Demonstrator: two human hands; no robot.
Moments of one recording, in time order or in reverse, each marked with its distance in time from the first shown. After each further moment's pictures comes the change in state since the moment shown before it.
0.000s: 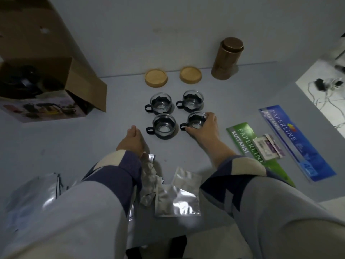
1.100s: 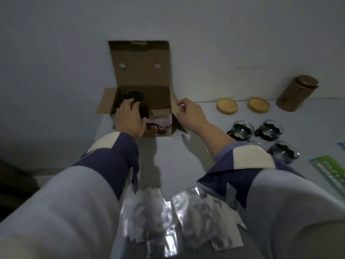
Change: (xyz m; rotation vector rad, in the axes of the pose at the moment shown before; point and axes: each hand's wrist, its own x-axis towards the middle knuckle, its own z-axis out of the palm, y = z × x) left_hand -0.011 -0.252 -0.181 -0.033 0.637 -0.003; right_hand -0.060 -0.309 0.164 -0.100 -0.211 -0.450
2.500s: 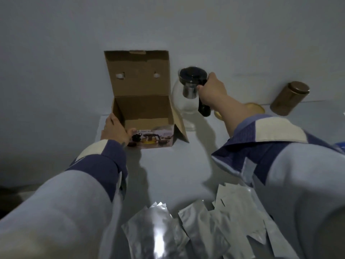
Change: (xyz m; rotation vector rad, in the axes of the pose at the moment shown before) left_hand 0.031 -0.053 0.008 -0.279 -0.183 -0.266; right_hand 0.052 -0.032 -0.071 -0.040 0.223 0.248
